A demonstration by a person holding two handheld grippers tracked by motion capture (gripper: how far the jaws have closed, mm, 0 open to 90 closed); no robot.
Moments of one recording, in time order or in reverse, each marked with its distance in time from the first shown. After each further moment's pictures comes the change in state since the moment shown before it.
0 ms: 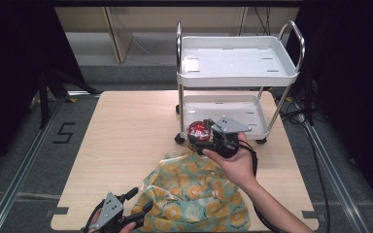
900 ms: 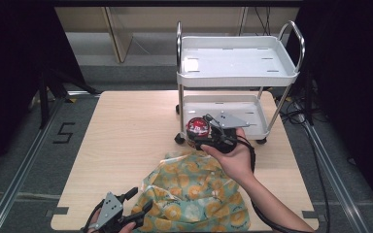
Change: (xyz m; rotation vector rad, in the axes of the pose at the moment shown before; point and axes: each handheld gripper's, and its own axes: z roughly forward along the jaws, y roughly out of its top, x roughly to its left) left arm 0.002 0.000 0.001 -0.013 -0.015 0.009; right arm -0.004 0.007 0.008 -0.004 -0.015 0.012
